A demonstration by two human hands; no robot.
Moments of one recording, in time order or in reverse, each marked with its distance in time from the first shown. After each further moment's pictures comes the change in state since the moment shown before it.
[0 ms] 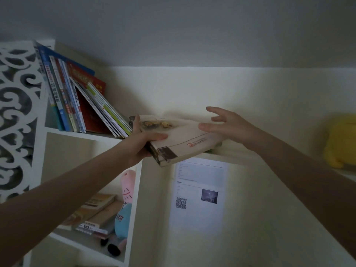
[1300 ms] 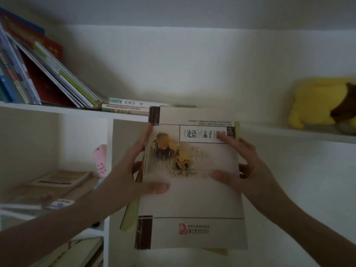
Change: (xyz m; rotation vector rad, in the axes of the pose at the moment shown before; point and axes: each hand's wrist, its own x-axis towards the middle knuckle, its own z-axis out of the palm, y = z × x) left_hand -0.100 -0.088 0.027 0.379 -0.303 0.247; right_hand -0.165 0.088 0.035 0.375 0.210 -0.074
